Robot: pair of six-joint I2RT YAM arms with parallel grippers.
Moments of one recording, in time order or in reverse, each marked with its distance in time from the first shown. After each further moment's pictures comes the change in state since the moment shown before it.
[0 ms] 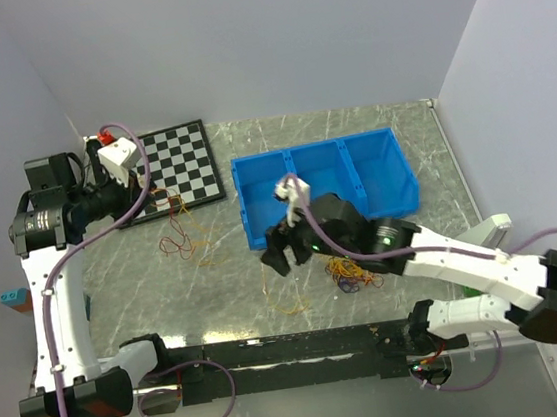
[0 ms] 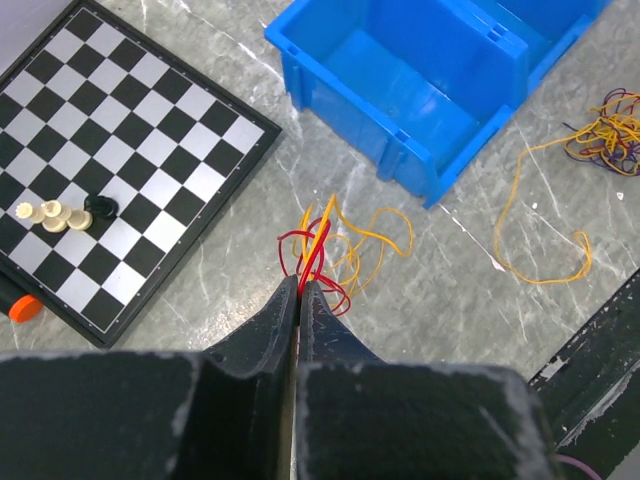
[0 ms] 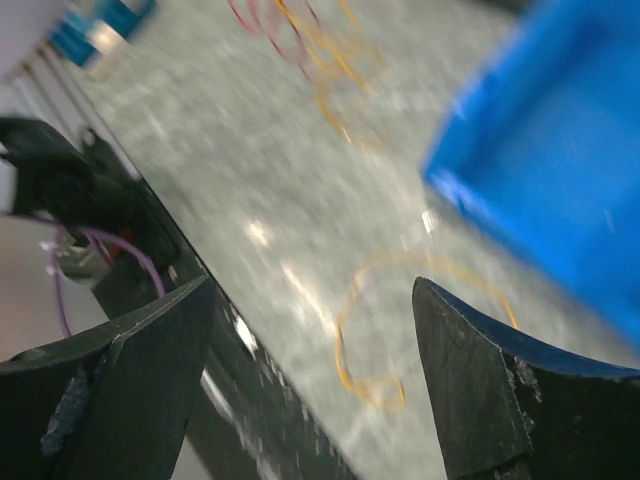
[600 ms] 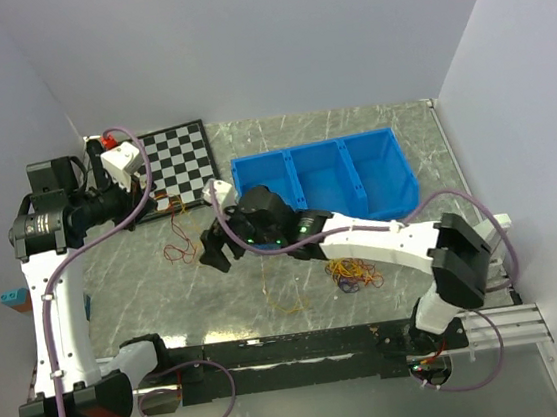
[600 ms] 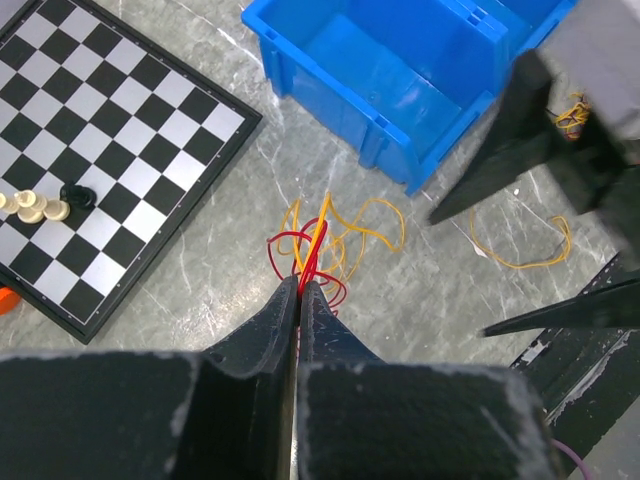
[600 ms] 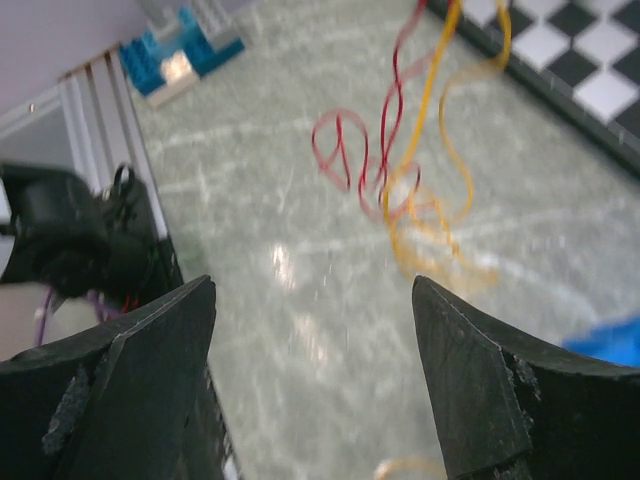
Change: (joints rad) left arm -0.015 -0.019 0.000 -0.050 -0.001 0.006; right arm 0.005 0.504 0.214 0.419 -0.256 -0.182
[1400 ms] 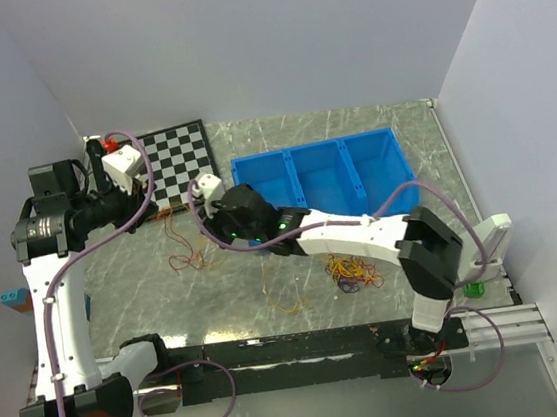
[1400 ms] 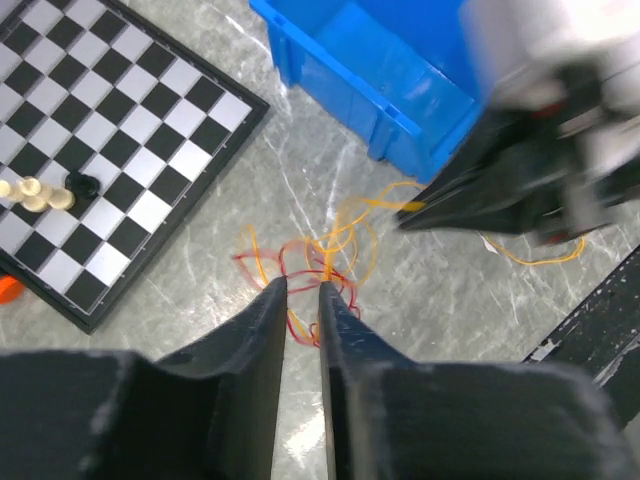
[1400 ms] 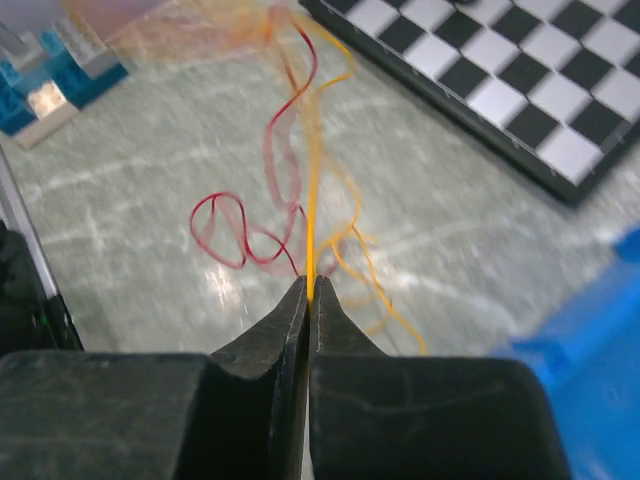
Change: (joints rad) left arm -0.001 -0.014 -0.020 0.002 -0.027 0.003; right arm -0.009 0.178 0.135 0.048 0.187 -0.058
